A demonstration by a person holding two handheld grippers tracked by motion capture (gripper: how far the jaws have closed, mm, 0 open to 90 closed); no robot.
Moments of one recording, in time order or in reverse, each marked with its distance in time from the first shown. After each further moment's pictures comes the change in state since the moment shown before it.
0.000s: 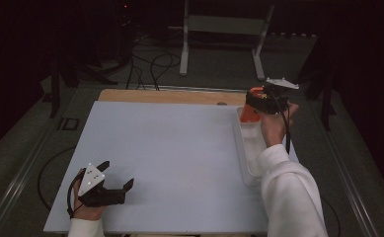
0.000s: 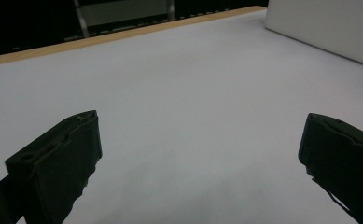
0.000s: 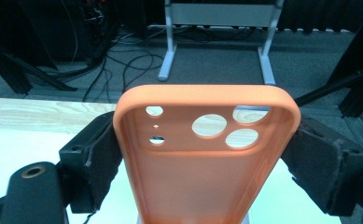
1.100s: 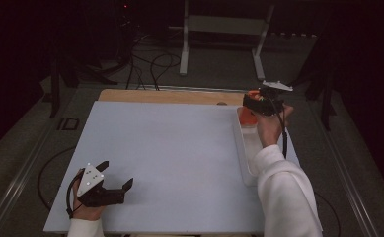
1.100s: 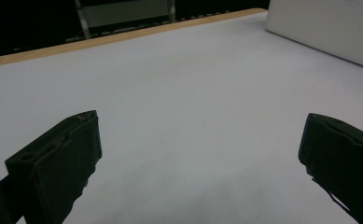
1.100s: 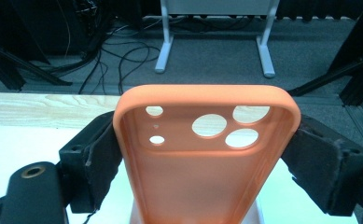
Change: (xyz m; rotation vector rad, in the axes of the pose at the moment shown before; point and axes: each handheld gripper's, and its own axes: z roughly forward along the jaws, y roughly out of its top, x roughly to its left) left arm 0.001 0.000 -0.002 -0.006 0.003 -0.004; right arm 0.000 -0.013 0.022 0.035 -0.016 0.016
